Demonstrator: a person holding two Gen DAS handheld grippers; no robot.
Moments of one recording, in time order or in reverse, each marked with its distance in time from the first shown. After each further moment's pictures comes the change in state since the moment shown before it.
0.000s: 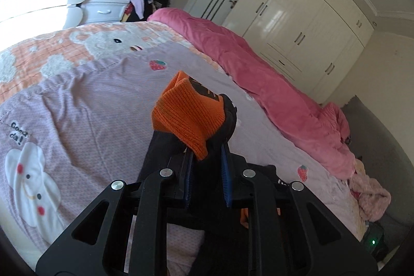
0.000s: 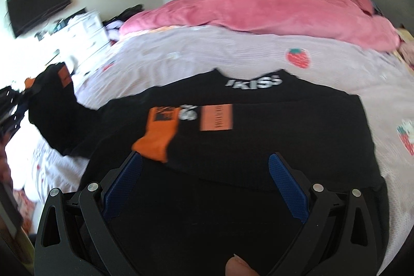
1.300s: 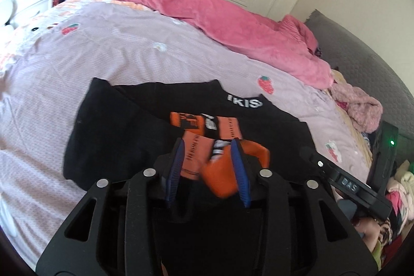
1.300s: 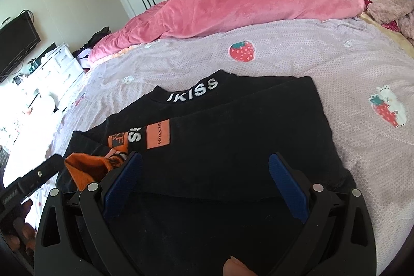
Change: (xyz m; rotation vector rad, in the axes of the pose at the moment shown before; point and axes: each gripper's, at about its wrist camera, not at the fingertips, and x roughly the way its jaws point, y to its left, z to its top) left arm 0.051 -0.079 -0.079 0.320 0.307 -0.144; right arm -0.011 -0.063 0.006 0.187 0.004 -0.024
